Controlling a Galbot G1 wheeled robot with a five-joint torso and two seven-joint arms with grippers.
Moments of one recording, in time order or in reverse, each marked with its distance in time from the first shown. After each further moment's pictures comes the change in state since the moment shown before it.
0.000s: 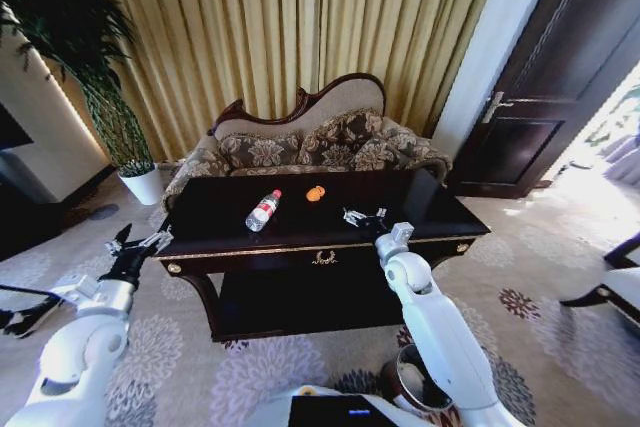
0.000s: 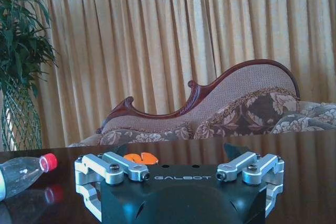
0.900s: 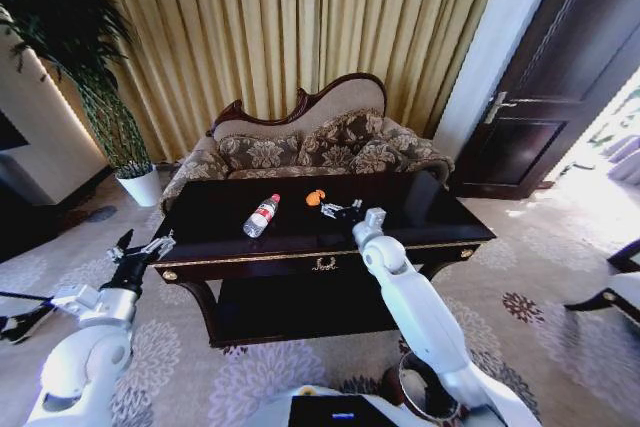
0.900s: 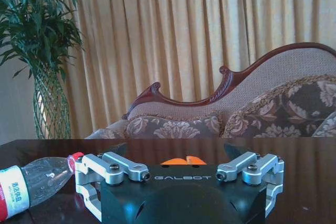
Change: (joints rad) left arm 0.043 -0.069 0.002 -0.056 0.028 -0.003 0.001; right arm 0.235 0.042 -0.198 -0.179 0.030 -0.058 0.030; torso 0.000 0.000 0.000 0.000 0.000
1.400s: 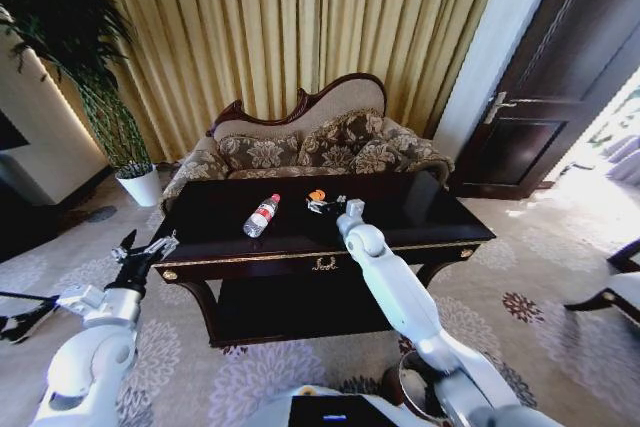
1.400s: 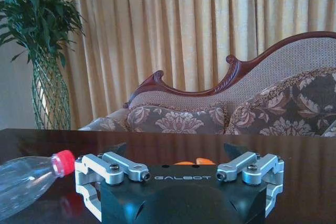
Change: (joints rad) left arm -0.009 -0.012 0.017 0.002 0.008 0.000 -0.001; right arm 0.163 0.064 -0.063 -0.225 -0.025 0.008 -0.020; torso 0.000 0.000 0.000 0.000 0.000
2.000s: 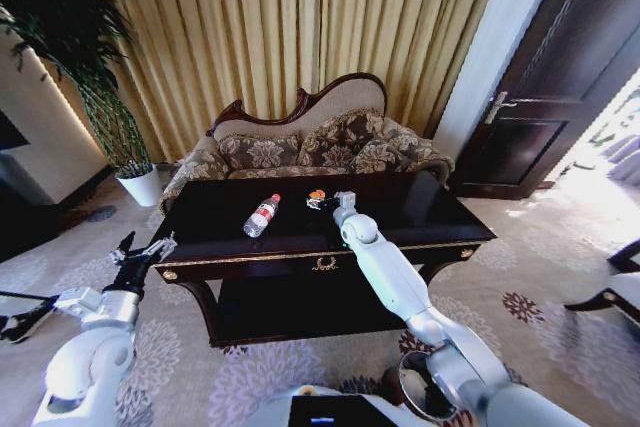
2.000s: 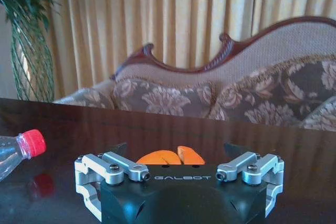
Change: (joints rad) left arm 0.009 -0.015 -0.012 0.001 0.000 -0.004 0.011; right arm 0.092 -0.020 -0.048 -0.043 0.006 -0.171 0.057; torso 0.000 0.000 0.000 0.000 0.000
